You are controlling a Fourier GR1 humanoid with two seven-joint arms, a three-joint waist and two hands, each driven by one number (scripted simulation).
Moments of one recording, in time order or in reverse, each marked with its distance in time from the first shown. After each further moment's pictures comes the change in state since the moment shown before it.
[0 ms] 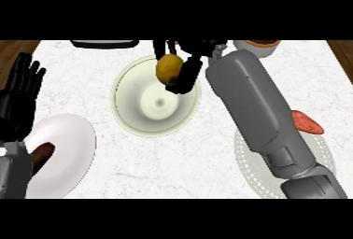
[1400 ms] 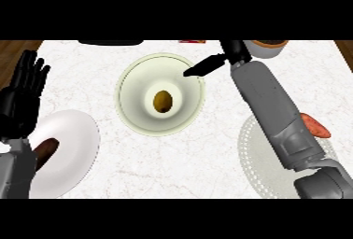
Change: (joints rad) left arm -0.021 -0.008 -0.007 0.016 -0.004 -0.014 -0.021; right arm 0.024 -0.075 -0.103 0.394 -0.516 -0.519 -0.147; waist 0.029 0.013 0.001
